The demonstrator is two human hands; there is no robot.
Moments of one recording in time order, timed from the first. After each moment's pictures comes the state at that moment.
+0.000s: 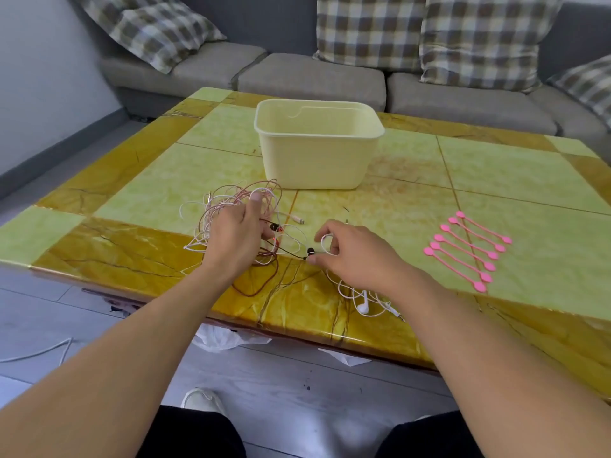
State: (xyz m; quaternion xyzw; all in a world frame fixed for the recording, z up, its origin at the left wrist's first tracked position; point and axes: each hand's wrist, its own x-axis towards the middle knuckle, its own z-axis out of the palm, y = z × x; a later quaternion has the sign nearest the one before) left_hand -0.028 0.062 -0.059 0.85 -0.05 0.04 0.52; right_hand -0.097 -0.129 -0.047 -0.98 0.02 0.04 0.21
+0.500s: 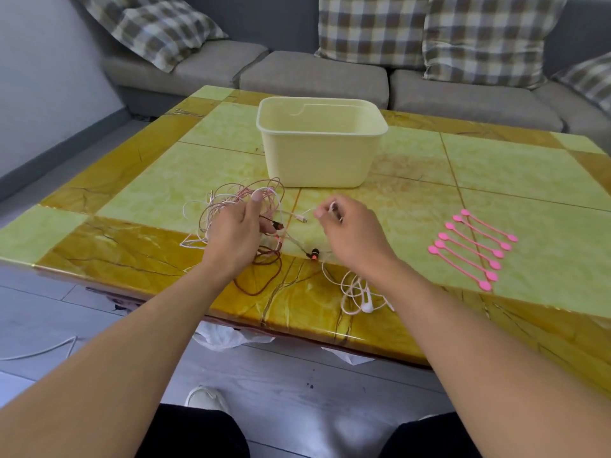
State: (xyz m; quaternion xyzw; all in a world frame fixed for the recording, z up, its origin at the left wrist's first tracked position) left_hand -0.029 0.066 -0.056 0.86 -0.07 0.03 0.51; right_hand -0.085 -0.112 -0.038 -0.91 0.07 -0.10 0.39
